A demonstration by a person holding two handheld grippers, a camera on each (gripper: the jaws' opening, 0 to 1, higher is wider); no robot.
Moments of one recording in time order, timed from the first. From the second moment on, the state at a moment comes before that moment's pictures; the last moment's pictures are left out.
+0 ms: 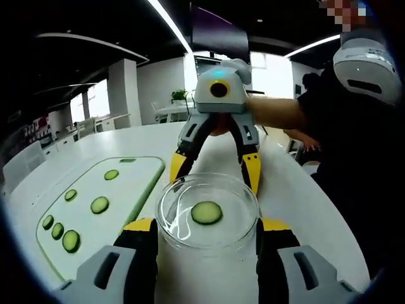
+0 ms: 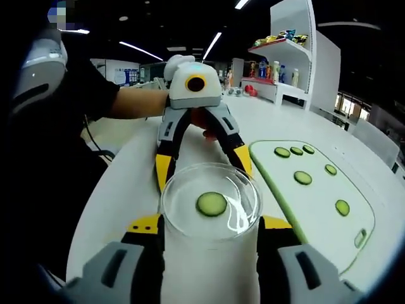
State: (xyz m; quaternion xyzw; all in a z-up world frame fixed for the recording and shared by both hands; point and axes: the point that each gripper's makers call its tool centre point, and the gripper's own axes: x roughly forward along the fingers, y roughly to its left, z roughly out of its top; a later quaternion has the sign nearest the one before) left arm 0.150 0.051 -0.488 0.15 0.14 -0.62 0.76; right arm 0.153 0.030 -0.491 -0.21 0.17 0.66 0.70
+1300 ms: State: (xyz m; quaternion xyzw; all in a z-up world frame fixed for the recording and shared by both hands) left arm 0.147 0.081 -0.479 0.10 0.13 -0.58 0.80; right arm 0.160 0.009 -0.491 -0.14 0.17 0.63 0.75
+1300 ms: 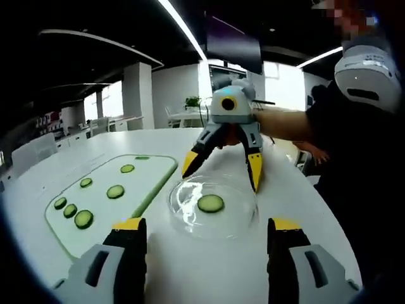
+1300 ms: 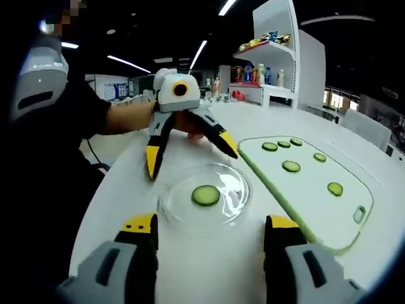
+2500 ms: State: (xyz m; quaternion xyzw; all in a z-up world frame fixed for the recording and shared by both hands) left arm 0.066 0.149 -0.410 0.06 0.14 -0.36 0.92; right arm 0.102 -0.077 -0.406 -0.07 0.20 0.40 0.89
